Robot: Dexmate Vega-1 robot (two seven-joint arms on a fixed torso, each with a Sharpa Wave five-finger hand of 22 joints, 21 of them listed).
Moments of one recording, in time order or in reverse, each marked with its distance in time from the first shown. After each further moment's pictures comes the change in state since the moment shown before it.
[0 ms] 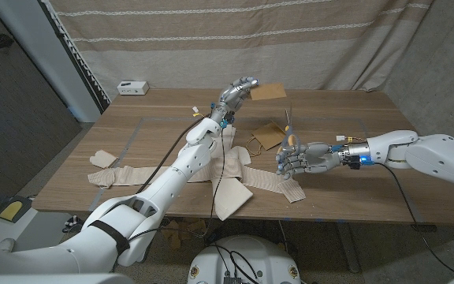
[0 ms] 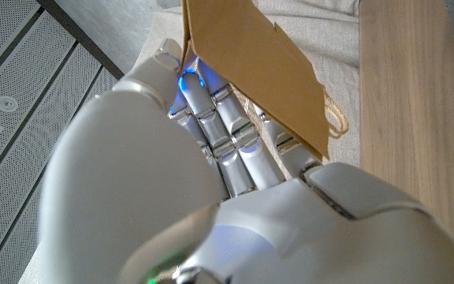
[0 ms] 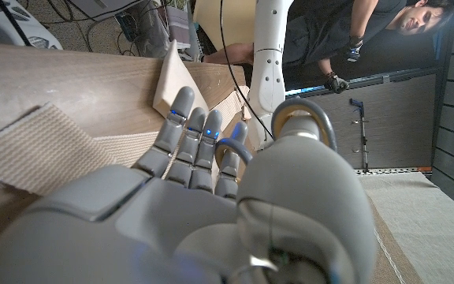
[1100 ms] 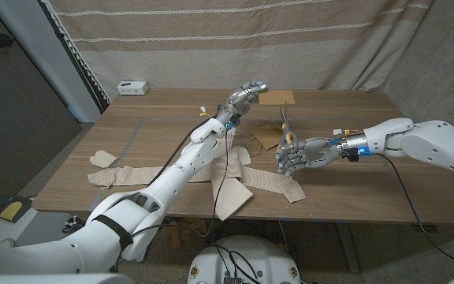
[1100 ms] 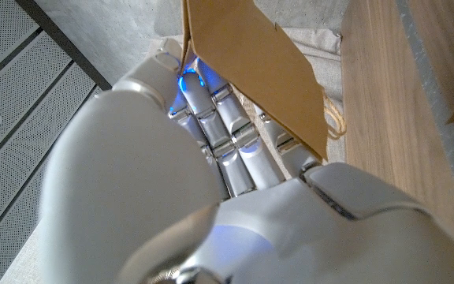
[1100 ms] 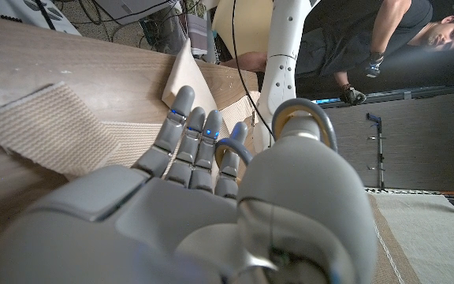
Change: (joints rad) left arm -0.035 -0.017 0.027 0.050 -0.004 0.053 -0.081; left_hand 0.000 0.000 0.013 -0.004 -0.003 0.002 0.002 0.003 -0.010 0.002 0.001 0.006 -0.002 0.002 0.001 0.000 -0.005 -0.005 -0.005 0.037 -0.009; right arm 0.129 0.005 -0.082 0.025 -0.071 -0.039 0.048; right_hand -0.008 0.000 0.000 0.000 -0.008 0.000 0.000 -0.001 -0.001 0.005 0.005 0.000 0.000 0.004 0.004 0.000 0.000 0.011 0.000 -0.008 0.000
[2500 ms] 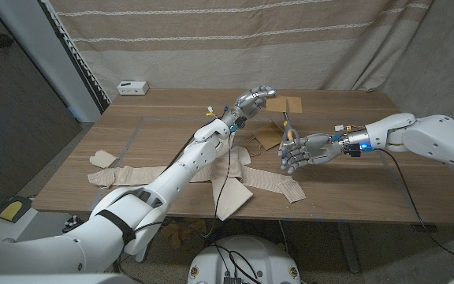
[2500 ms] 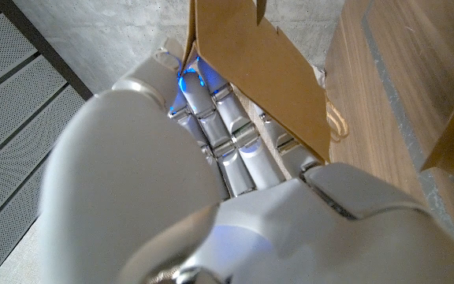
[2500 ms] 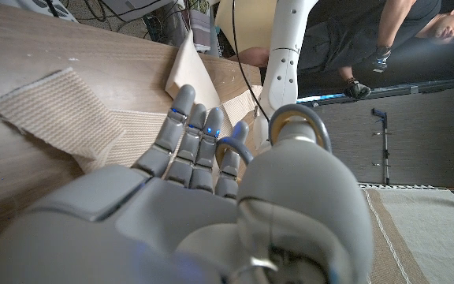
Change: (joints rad) left arm -0.028 -0.012 0.025 0.044 0.010 0.046 -0.081; left_hand 0.003 -0.003 0.003 -0.003 0.001 0.011 0.000 -0.003 -0.013 0.005 0.005 0.005 -0.003 0.009 -0.002 0.000 0.000 -0.022 0.003 0.038 -0.009; right arm 0.034 -0.001 -0.008 0.027 -0.008 -0.022 0.010; right_hand 0.001 0.087 0.074 0.040 -0.011 0.004 -0.006 0.000 -0.018 0.039 -0.026 0.028 -0.023 0.038 -0.009 0.004 0.007 -0.004 -0.029 -0.015 0.002
